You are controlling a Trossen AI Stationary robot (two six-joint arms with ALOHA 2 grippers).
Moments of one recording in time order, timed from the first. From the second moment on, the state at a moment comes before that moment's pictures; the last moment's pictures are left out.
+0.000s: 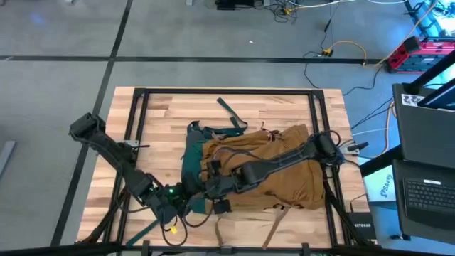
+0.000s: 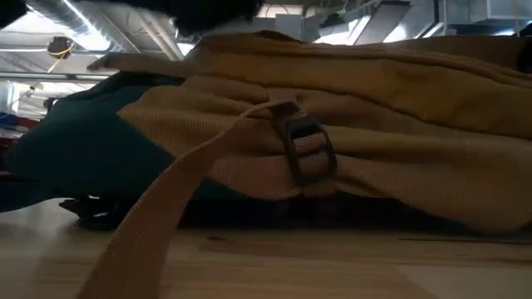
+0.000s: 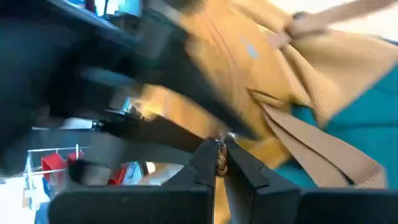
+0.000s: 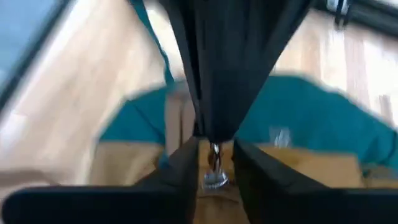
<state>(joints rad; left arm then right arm) -0.75 1.51 1.01 -0.29 -0.89 0.61 0.35 2.12 1.84 -0.62 0.20 -0.01</state>
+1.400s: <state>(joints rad) -0.76 1.51 1.01 -0.38 -0.87 0.48 0.34 2.11 1.80 -0.50 0.19 -0.06</state>
